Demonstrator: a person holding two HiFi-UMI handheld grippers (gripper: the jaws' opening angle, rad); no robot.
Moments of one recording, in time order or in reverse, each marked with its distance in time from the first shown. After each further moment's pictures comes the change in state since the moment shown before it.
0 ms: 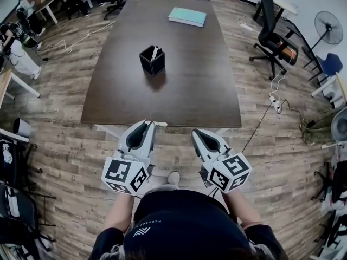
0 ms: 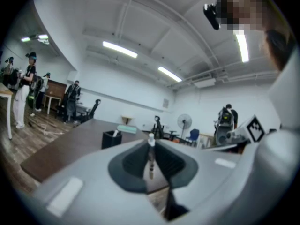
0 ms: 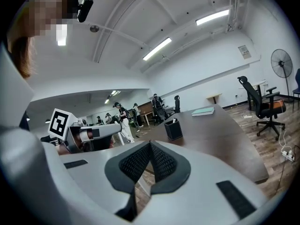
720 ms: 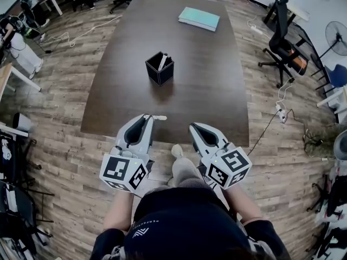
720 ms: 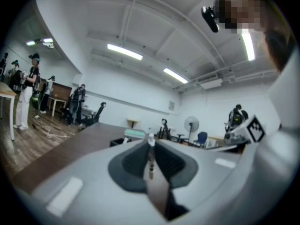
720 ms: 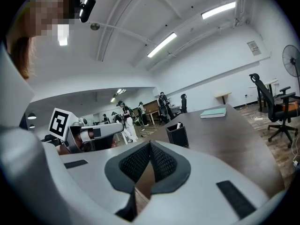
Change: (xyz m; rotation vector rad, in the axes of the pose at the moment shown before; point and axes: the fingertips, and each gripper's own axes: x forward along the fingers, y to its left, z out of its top) left arm 0.061 0.062 0.020 -0.003 -0.035 0.067; right arm 0.090 -0.032 0.031 -0.030 0.019 0.084
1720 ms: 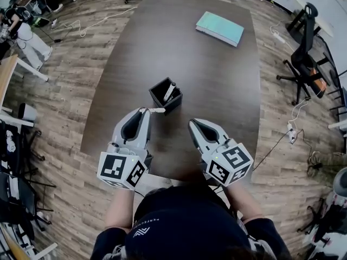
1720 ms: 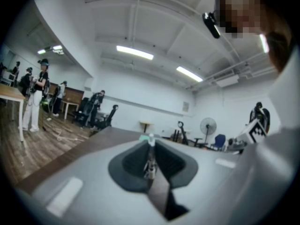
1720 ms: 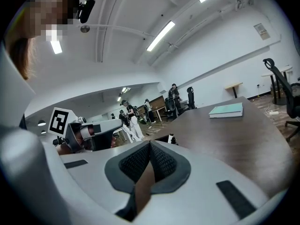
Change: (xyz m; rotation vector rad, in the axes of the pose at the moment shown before) left arm 0.128 0.095 0.035 -0.022 -0.026 0.168; right arm 0.133 -0.099 0.051 0.033 0.054 0.127
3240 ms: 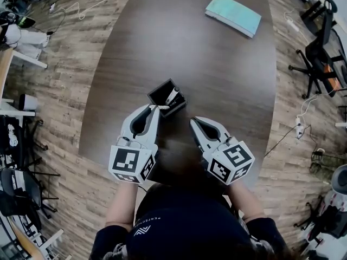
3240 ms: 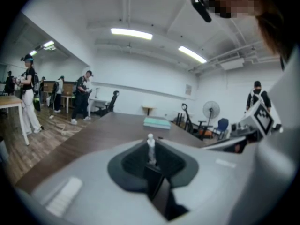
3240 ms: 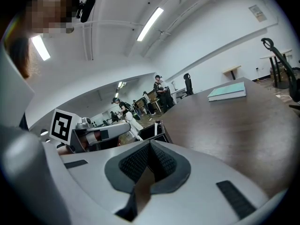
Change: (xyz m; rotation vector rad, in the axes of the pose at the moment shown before) left arm 0.074 0.024 -0.067 0.061 0.215 0.026; right arm 0.050 -0.051 -0.032 0.114 0.112 0.024
